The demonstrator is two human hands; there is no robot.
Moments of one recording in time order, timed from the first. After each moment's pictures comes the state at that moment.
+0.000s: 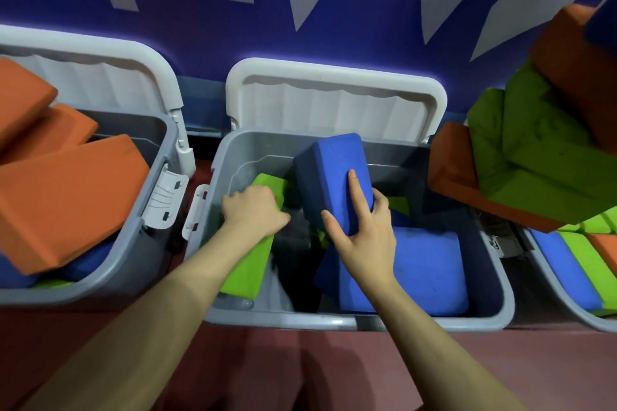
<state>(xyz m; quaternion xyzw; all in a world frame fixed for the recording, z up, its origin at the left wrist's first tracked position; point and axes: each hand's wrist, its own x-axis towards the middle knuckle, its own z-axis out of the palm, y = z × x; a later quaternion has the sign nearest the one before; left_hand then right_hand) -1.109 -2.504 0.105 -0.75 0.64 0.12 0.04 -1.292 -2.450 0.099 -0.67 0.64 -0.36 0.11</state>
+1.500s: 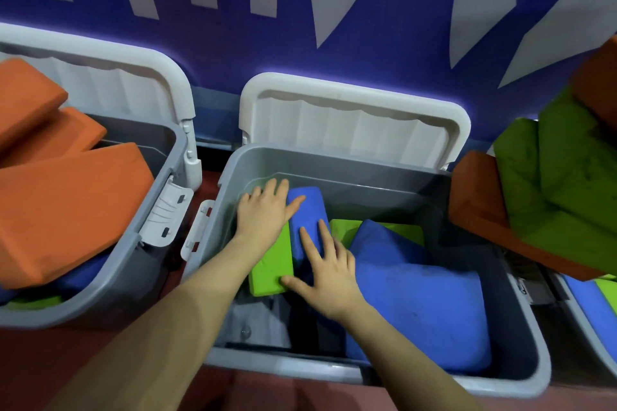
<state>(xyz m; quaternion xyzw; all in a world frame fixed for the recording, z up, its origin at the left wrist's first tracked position) -1.098 -2.550 0.054 -0.68 0.72 -0.03 -0.13 -1.257 -2.479 0.035 -0.80 0.58 -0.07 0.13</state>
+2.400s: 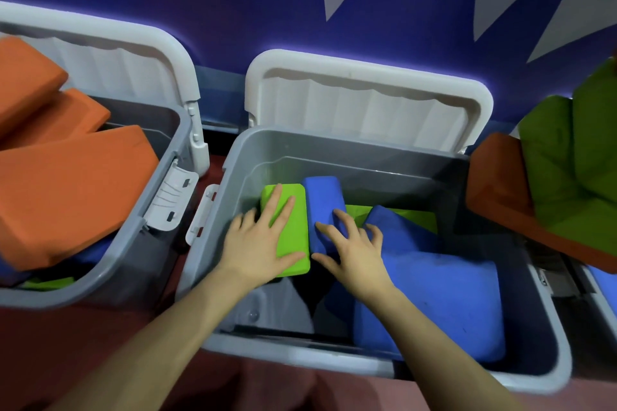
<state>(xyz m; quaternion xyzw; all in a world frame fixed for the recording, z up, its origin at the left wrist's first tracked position) -1.086 -2.483 0.024 -0.67 0.74 0.00 -0.07 -1.284 -2.497 0.022 -0.83 0.54 -0.14 0.08</state>
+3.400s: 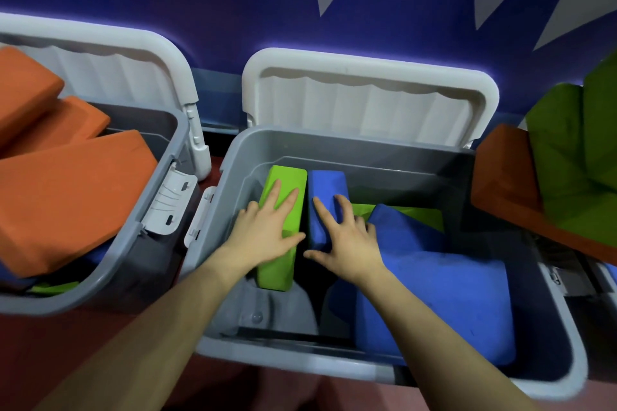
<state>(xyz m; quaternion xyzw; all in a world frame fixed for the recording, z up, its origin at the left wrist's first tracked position) -1.094 -2.511 0.043 -0.67 0.74 0.10 0.00 -1.274 -2.519 0.031 -0.82 0.56 -0.02 0.09</state>
